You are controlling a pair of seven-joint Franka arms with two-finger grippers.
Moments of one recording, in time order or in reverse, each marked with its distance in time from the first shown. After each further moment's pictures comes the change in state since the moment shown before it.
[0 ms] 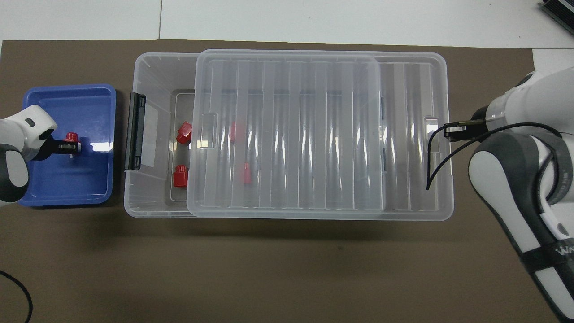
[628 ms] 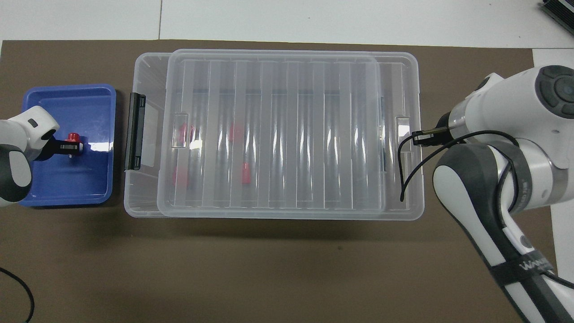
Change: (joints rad) left arm 0.000 0.014 0.001 -0.001 0.000 0.016 0.000; right arm 0.095 -0.002 0.003 0.000 0.000 -0.017 0.000
